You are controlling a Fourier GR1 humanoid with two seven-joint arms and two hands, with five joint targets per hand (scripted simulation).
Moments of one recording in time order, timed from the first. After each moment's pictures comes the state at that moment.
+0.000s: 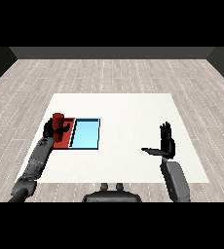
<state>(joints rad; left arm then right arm) -0.57 0.45 -0.02 -0.64 -0.02 0.39 -0.14 -0.06 -0.22 0.02 -1.47 -0.29 -0.10 -0.47</state>
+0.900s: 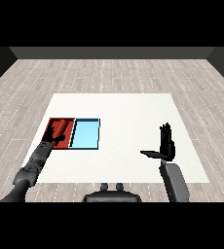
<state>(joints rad) -0.74 0.45 -0.03 -0.09 -0.15 0.37 -0.10 -0.02 -0.20 0.04 -1.54 -0.24 -0.10 -0.56</state>
